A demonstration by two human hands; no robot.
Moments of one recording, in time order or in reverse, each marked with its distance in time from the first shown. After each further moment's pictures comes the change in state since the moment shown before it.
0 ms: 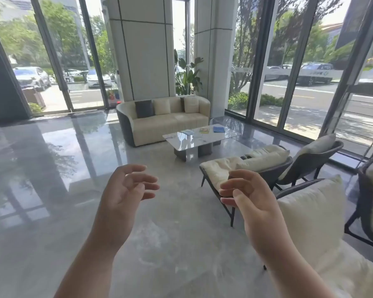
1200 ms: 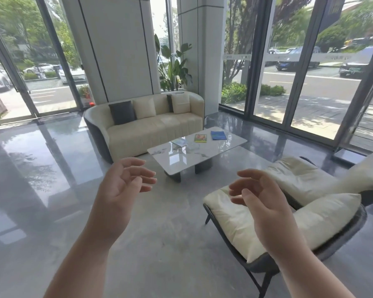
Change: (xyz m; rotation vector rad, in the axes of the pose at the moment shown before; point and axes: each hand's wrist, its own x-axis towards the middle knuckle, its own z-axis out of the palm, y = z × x) left_hand 0.679 -0.357 0.080 0.068 -0.106 -0.019; right_hand 0.669 0.303 0.086 -0.078 0.085 0.011
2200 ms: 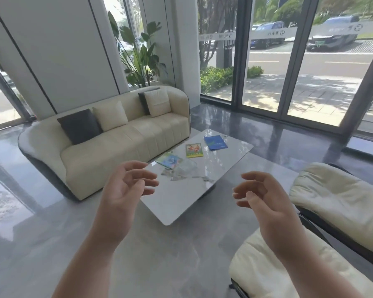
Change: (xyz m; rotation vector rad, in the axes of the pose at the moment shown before) left_hand 0.630 -0.343 0.033 -0.064 -0.173 -0.099; right_hand 0.583 0.271 0.177 -0.072 0.183 0.130
